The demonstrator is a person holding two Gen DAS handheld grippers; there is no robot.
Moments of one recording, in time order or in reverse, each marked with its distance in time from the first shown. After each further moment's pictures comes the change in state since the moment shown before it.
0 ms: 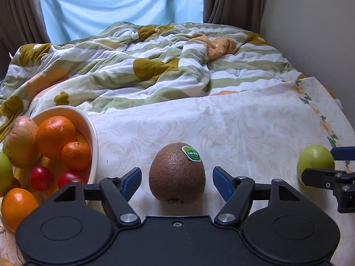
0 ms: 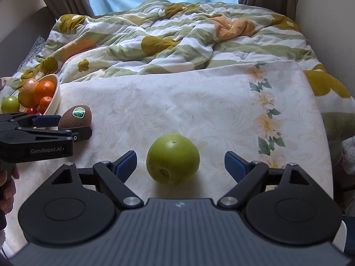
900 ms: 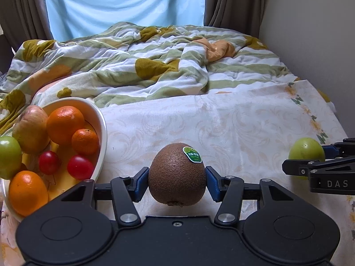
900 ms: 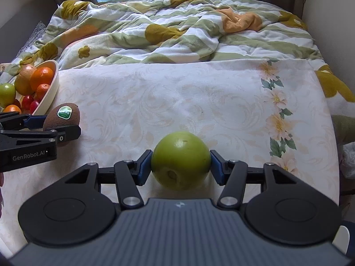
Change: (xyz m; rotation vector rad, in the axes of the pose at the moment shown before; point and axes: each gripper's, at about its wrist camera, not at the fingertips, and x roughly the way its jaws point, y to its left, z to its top) left arm -0.025 0.001 -0.011 -0.027 -0.015 -0.016; right arm 0.013 0.014 0.004 -0.047 0.050 -0.012
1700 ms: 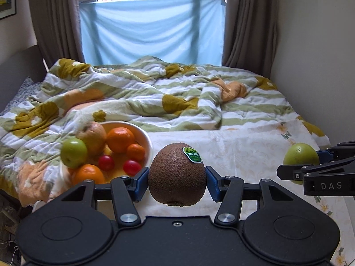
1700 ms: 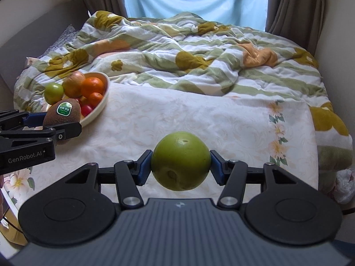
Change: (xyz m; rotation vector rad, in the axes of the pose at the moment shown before) left arm -0.124 0.014 -0.025 -0.093 -0.195 0.089; right arm -0.094 0.047 -0.003 -0.132 -0.122 0.056
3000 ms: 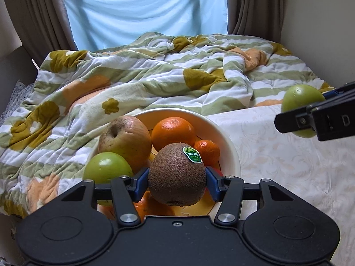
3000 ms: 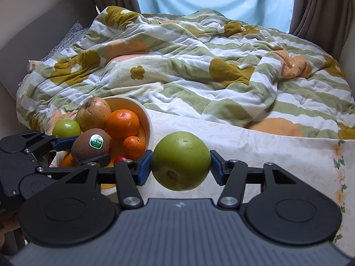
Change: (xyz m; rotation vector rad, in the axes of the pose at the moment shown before) left arm 0.113 0.100 0.015 0.151 0.152 0.004; right arm 0.101 0.103 0.092 0.003 0.048 0.037
